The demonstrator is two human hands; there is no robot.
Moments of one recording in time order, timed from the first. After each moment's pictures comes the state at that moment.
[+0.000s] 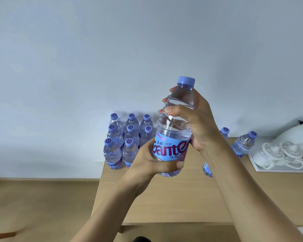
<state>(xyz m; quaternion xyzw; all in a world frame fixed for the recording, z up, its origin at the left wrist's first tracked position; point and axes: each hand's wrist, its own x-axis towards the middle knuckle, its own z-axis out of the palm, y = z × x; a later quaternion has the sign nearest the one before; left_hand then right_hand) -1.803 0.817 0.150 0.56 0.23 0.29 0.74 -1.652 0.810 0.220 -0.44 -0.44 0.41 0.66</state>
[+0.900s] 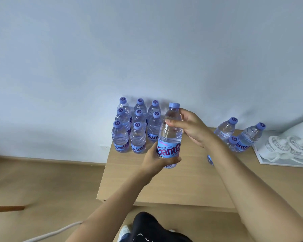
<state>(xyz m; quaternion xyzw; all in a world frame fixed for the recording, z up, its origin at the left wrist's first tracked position) -1.801 0.815 0.044 0.54 0.40 0.24 0.70 -1.638 0.826 0.124 -0.58 -0.46 0.49 0.47</state>
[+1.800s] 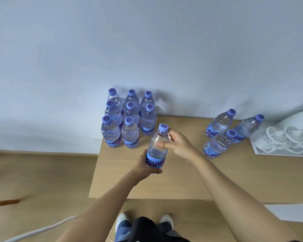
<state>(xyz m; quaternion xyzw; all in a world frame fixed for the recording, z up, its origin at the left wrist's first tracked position) -1.806 0.836 -0.044 0.55 0.47 0.14 0.68 -1.636 0.816 0.024 -0.67 -0.43 0.49 0.36</state>
